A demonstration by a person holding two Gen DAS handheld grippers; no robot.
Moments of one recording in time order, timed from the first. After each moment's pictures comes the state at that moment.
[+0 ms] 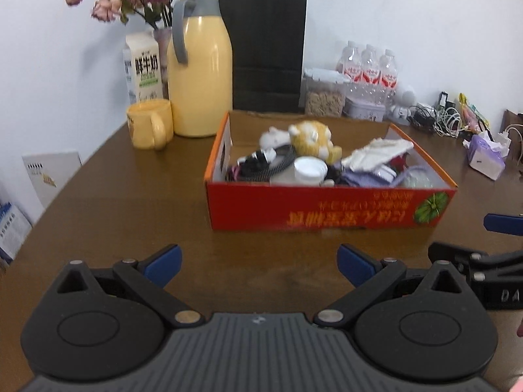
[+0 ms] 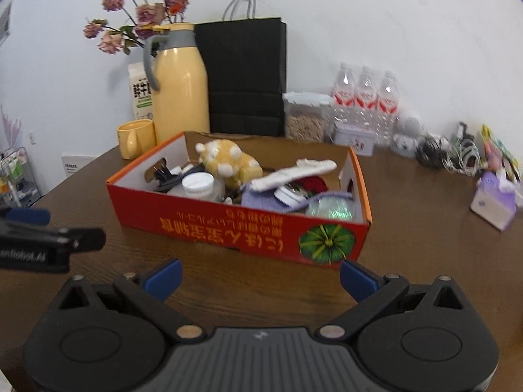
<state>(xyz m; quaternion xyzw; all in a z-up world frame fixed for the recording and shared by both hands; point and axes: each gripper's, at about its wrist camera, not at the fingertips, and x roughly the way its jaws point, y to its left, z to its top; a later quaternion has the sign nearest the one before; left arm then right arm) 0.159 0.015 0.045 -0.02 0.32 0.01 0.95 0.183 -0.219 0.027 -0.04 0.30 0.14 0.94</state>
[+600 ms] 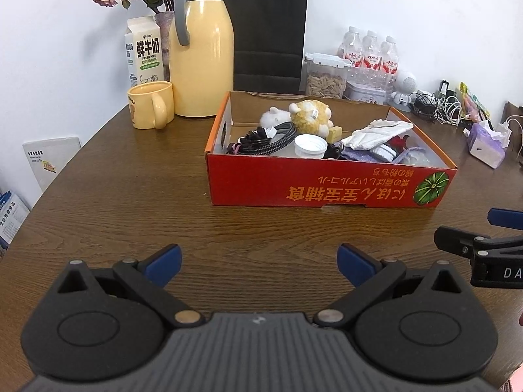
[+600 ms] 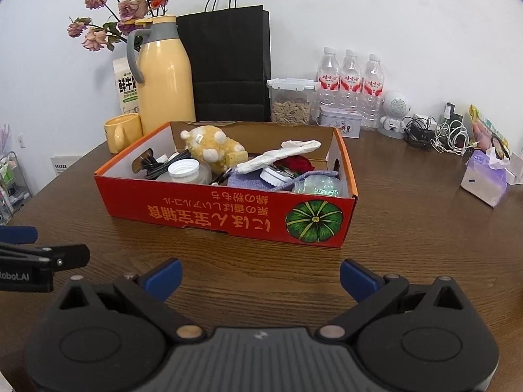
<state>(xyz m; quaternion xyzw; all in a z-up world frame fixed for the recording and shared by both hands) 0.151 0.014 0.037 -0.02 0.34 0.01 0.94 0.181 -0.229 0.019 -0.03 0.32 0.12 0.94</state>
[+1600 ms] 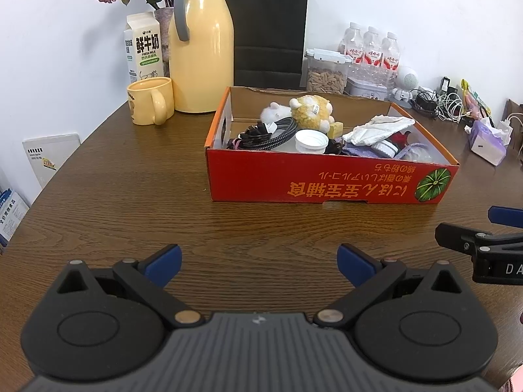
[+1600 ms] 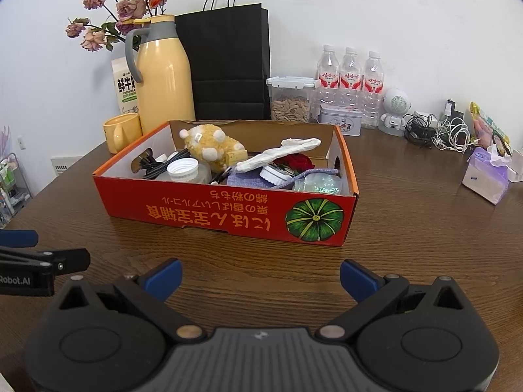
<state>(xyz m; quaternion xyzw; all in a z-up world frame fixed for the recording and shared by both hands) 0.152 0.014 0.034 -0.02 0.35 0.01 0.94 0.183 -0.229 0.017 -0.03 0.32 0.12 0.94</state>
